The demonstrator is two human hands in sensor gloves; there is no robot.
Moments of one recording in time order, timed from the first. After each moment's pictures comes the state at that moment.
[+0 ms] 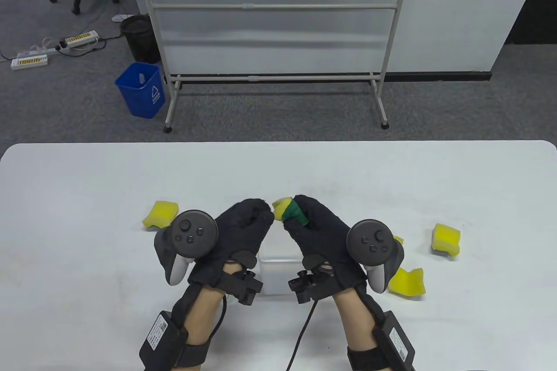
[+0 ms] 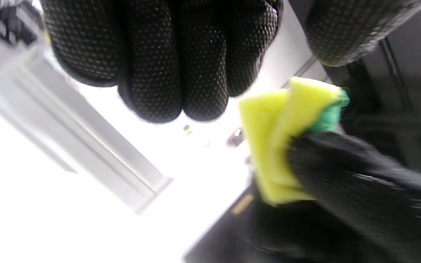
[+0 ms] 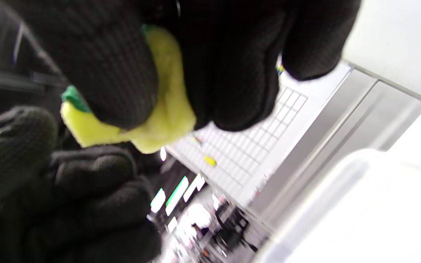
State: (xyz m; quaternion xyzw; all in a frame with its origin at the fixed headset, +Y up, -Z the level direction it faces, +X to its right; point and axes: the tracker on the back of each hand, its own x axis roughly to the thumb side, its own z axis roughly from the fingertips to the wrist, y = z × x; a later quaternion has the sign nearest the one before) left_hand -0.159 -0.579 -0.344 0.13 -0.13 0.37 0.91; right_hand 0.092 -0.597 -0.342 0.09 -0.15 0.86 0.47
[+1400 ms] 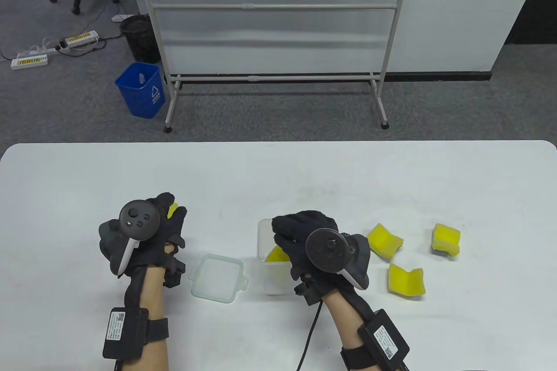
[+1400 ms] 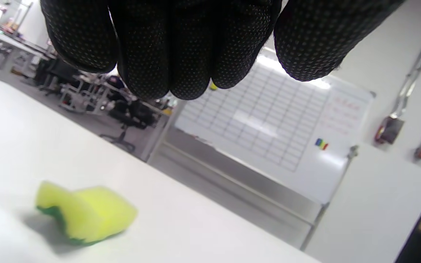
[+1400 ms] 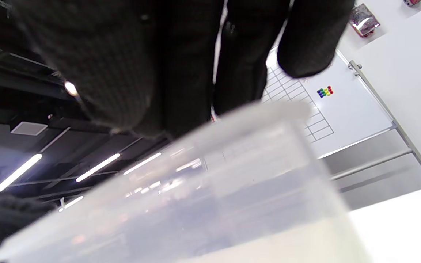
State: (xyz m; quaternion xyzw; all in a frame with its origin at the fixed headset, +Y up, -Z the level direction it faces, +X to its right) left_hand -0.293 -0.644 -0.391 0.12 0.11 0.21 0.96; right_hand 0.062 -0.615 -0.345 0.14 -0.21 0.93 0.28
